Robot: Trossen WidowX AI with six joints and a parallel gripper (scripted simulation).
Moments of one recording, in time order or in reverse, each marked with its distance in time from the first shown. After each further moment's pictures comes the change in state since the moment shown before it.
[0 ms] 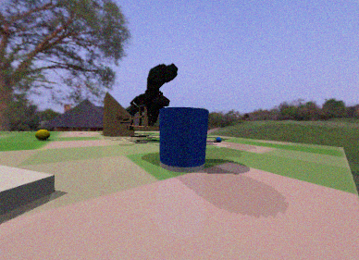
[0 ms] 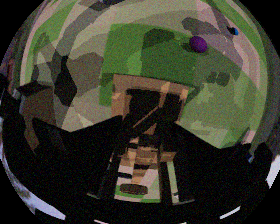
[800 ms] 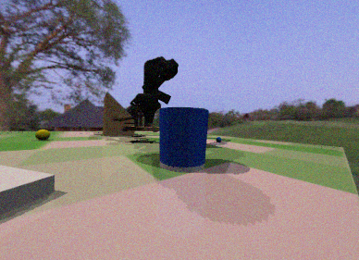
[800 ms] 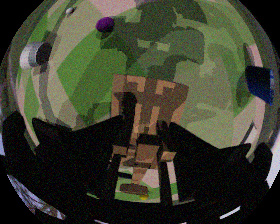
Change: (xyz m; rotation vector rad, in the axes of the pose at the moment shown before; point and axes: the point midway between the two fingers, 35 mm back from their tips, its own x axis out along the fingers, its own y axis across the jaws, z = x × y) arm 0.002 -0.053 -0.039 0.691 -0.002 -0.001
